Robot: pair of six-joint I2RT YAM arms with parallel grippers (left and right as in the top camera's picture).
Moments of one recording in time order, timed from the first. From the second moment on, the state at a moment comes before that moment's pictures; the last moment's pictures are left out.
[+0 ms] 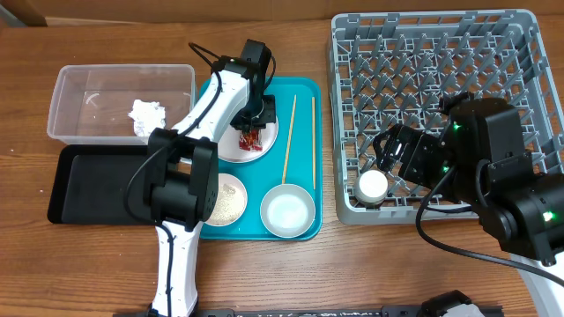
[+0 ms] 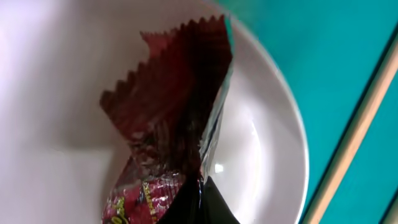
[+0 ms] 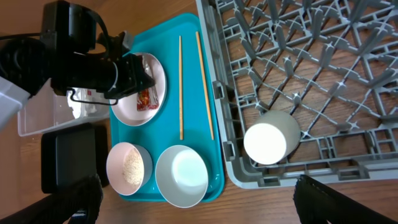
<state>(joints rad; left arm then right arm) -0.30 2.31 1.88 -1.02 0.07 -0.36 0.33 1.13 1.47 -1.23 -0.11 0.66</state>
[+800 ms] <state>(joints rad) 0.00 2.07 2.04 -1.27 -0.21 -0.39 0.33 1.13 1.47 -1.24 -0.10 0.66</state>
